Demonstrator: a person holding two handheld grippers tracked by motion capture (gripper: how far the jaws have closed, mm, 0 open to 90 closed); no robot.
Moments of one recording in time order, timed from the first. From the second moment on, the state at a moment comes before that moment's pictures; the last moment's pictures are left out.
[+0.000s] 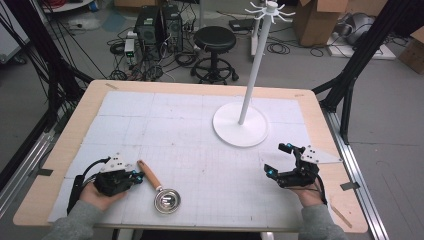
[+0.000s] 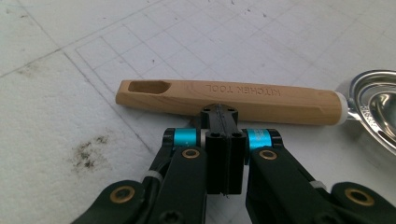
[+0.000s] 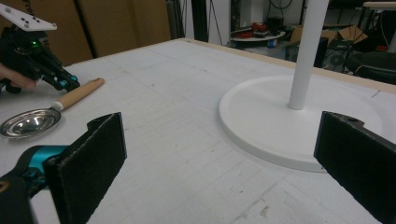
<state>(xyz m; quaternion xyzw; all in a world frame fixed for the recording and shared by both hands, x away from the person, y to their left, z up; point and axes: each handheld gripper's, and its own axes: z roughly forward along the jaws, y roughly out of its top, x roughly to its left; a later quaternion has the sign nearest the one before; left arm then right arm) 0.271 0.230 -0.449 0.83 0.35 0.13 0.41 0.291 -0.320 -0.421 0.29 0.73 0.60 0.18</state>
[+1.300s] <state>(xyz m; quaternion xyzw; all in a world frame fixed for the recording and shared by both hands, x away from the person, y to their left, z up) 0.299 0.165 -0.443 0.86 0.32 0.13 0.38 0.291 -0.320 -0.421 0.29 0.73 0.59 0.18</state>
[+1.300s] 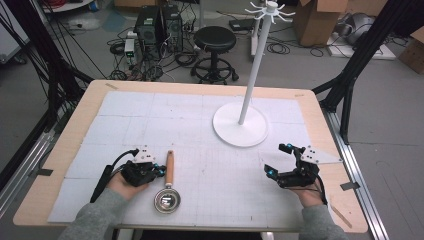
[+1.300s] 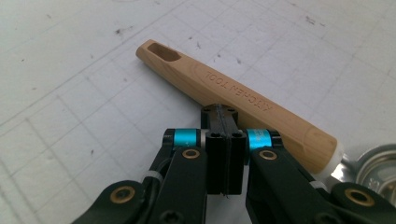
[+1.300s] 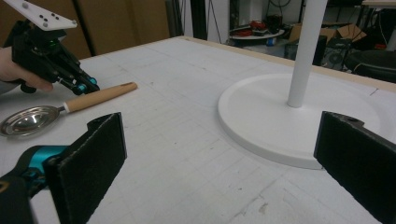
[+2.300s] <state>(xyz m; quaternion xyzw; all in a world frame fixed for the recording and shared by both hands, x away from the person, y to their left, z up) 0.324 0.113 -0.441 0.86 0.33 0.10 0.38 0.289 -0.322 -0.421 0.29 0.73 0.60 0.17</state>
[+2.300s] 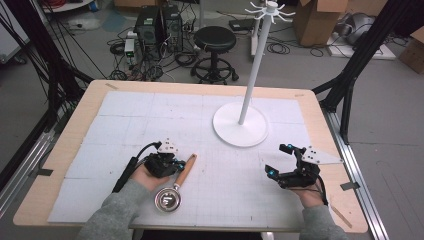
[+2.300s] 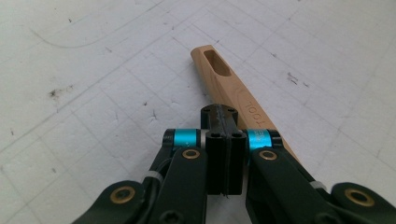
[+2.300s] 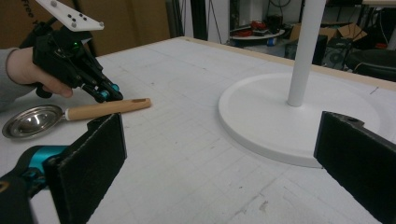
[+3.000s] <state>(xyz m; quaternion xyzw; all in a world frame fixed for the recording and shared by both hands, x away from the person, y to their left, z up) 0.346 0.091 -0.440 0.86 0.33 0.08 0.38 0.286 -0.326 -0.422 0.29 0.73 0.60 0.18</state>
